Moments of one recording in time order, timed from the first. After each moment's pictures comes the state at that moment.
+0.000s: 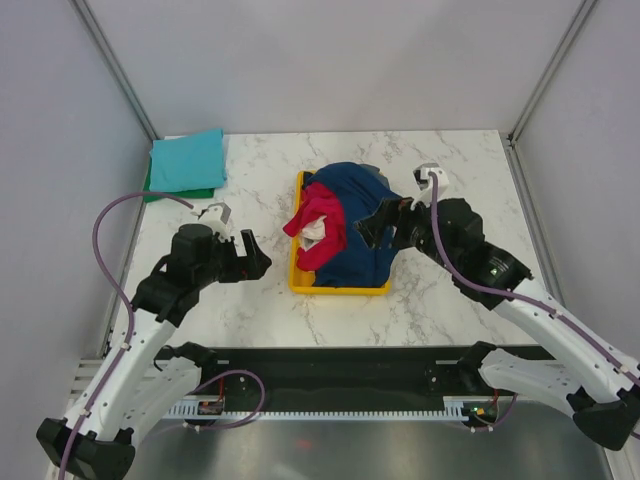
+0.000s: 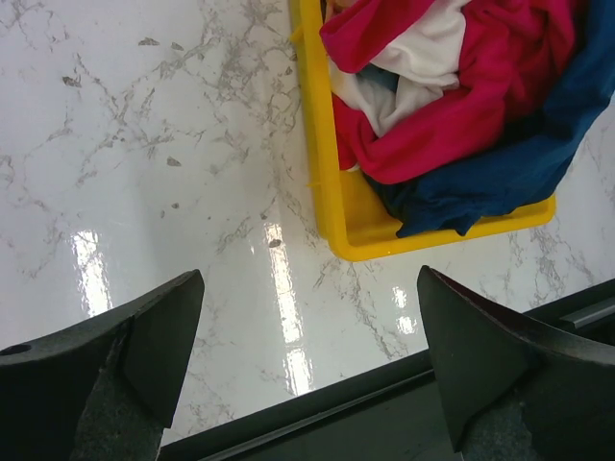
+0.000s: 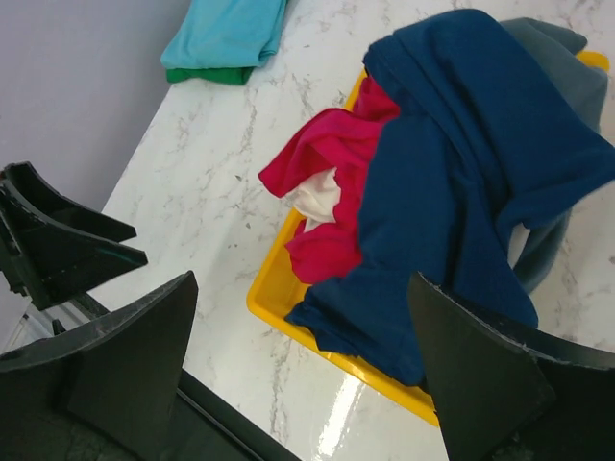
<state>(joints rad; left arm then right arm) -0.36 0.74 0.78 -0.66 0.09 -0.43 0.72 0.99 1.05 -0.33 0.07 0.50</state>
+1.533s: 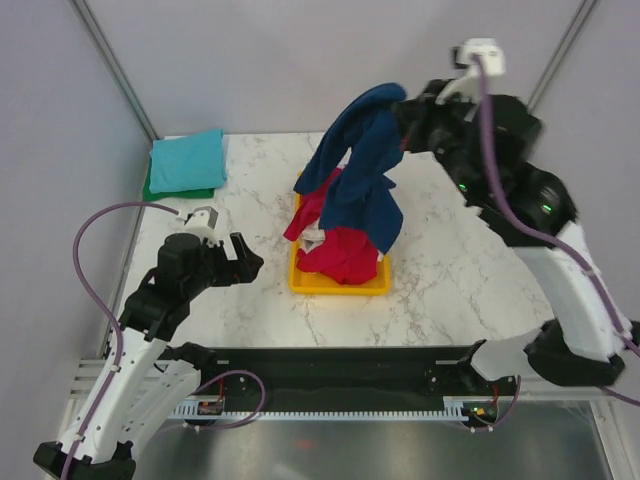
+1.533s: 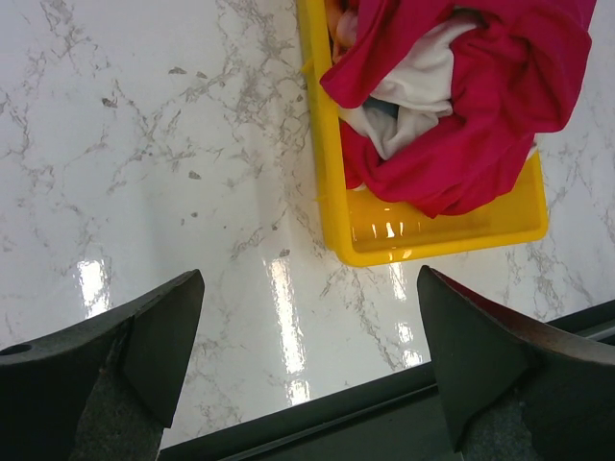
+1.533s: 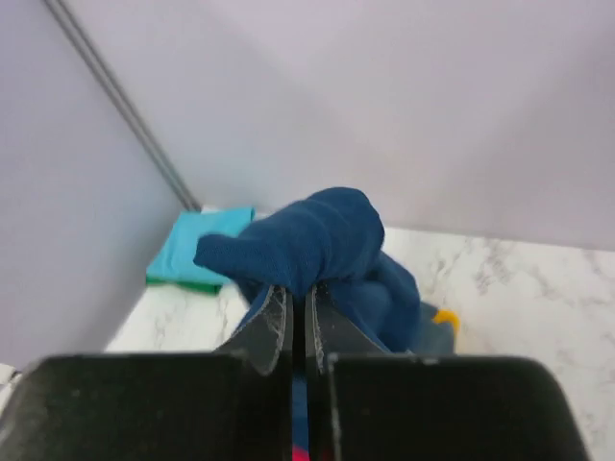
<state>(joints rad) -0.35 0.64 0.78 -0.69 0.04 -0.43 0.75 1.43 2.06 -0.68 0.37 0.27</state>
